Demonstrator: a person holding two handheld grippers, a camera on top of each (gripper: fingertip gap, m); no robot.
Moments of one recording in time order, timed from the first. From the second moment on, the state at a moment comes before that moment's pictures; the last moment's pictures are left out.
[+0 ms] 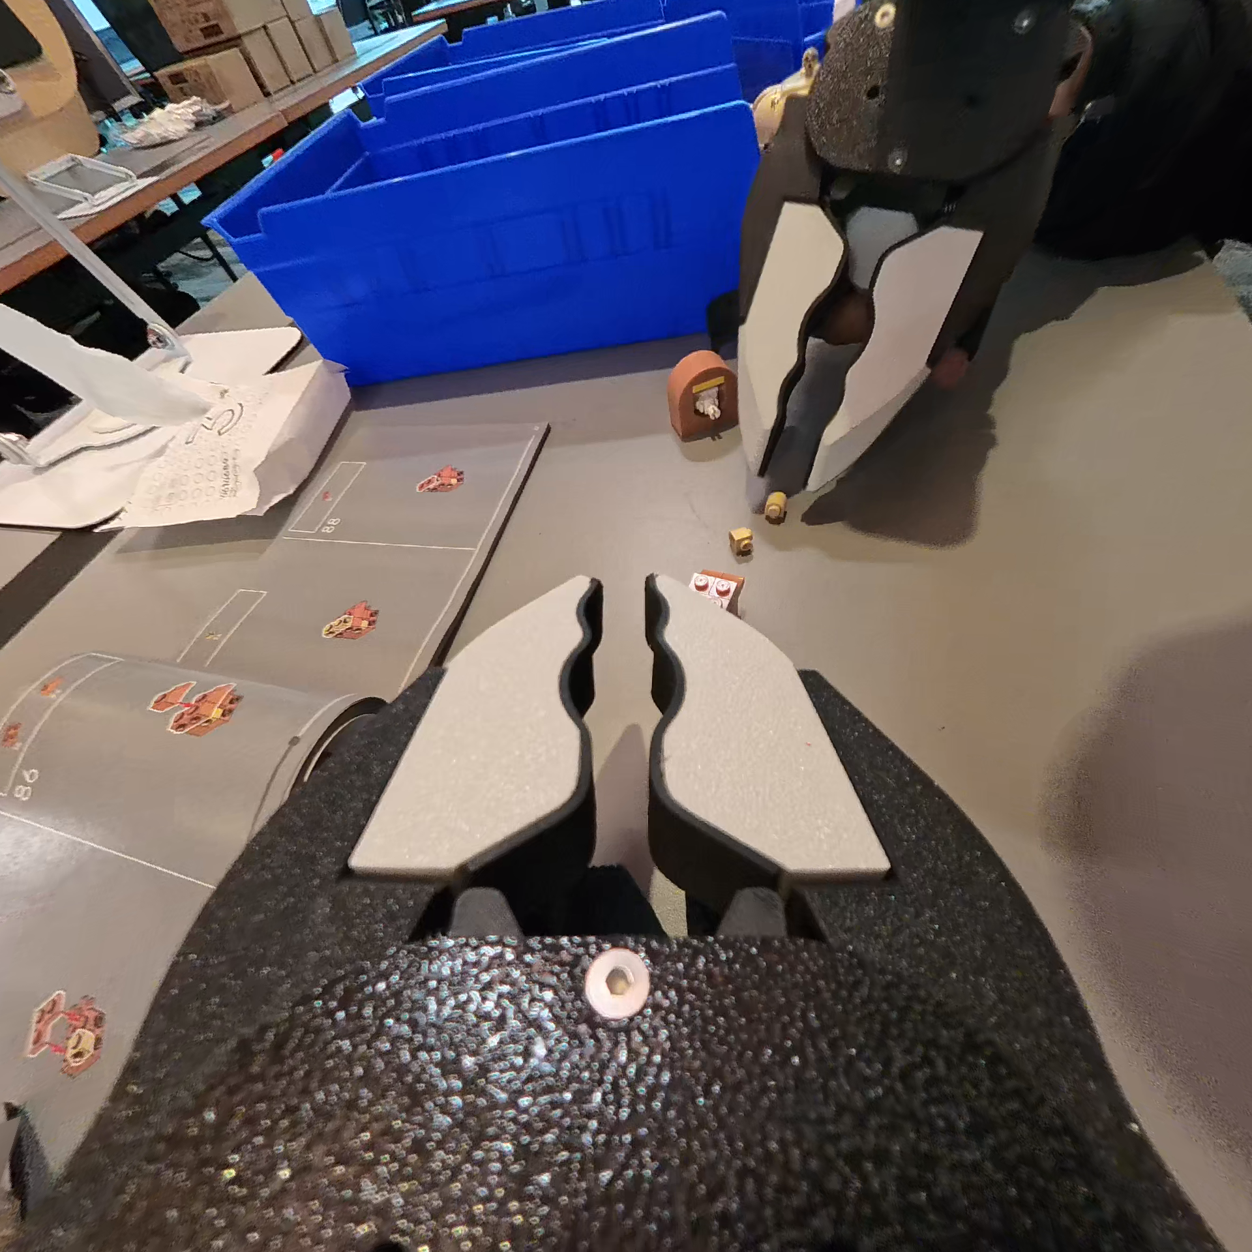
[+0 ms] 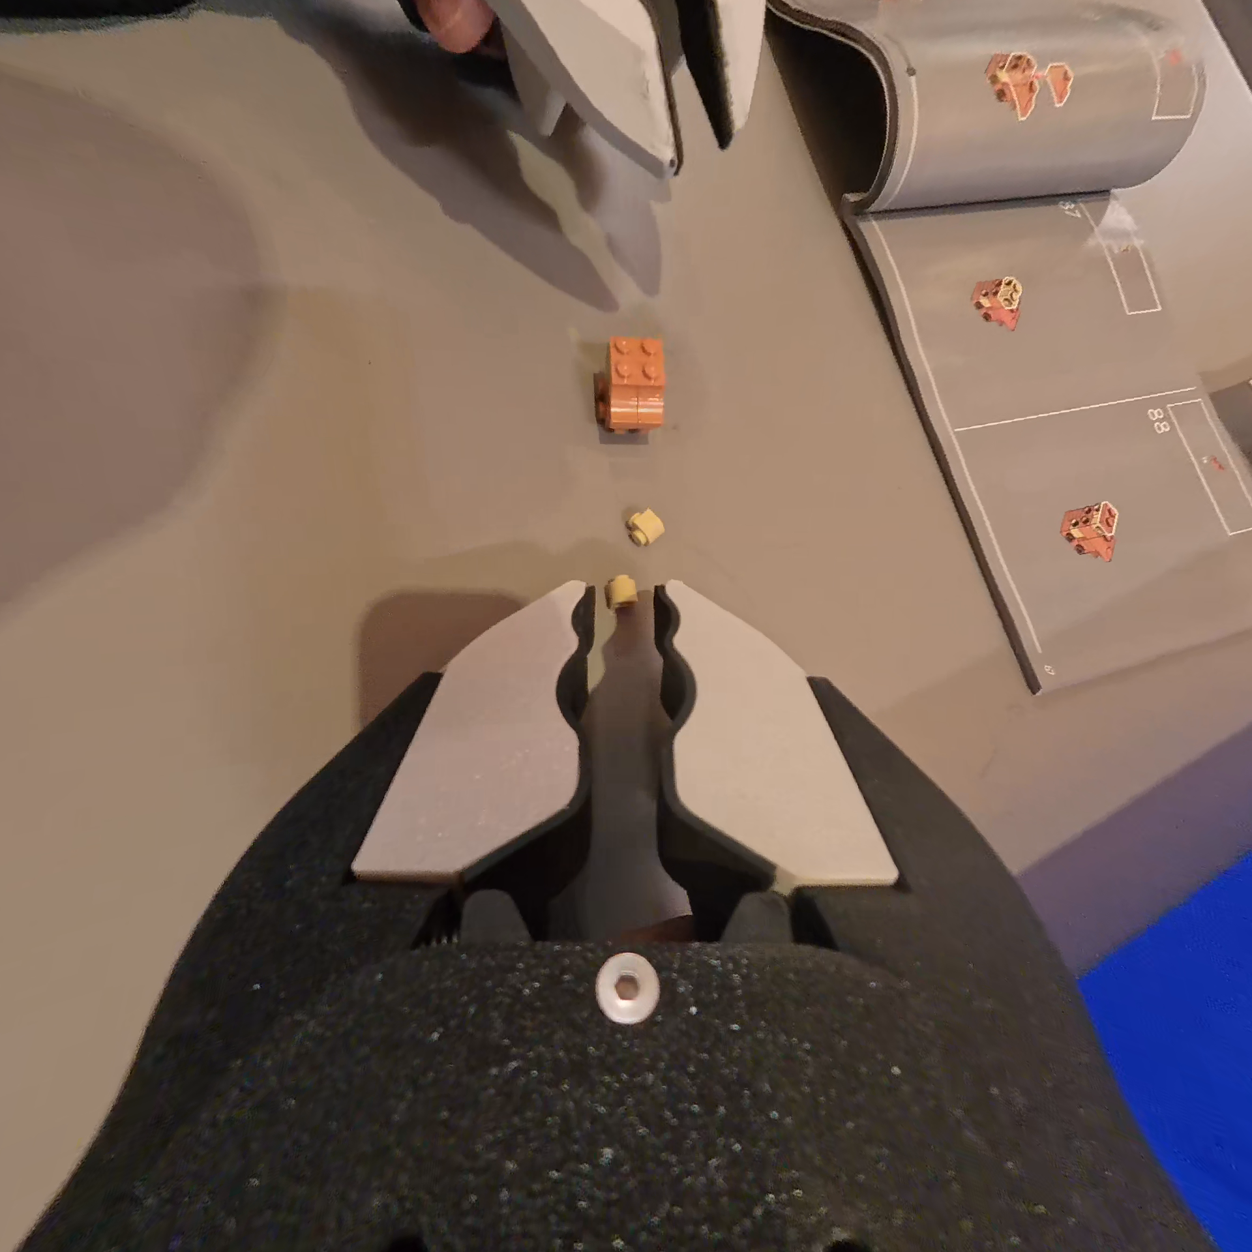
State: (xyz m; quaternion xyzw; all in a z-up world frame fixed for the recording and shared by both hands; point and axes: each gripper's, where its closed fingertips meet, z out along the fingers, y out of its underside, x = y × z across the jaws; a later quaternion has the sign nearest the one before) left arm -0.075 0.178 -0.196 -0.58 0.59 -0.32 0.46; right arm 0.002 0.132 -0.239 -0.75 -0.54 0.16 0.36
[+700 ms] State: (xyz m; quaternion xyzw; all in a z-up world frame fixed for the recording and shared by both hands) left arm -0.062 0.150 -0.178 -0.53 0.59 -0.39 0.47; right arm -0.040 0.145 -0.183 -0.71 -0.38 0.39 0.45
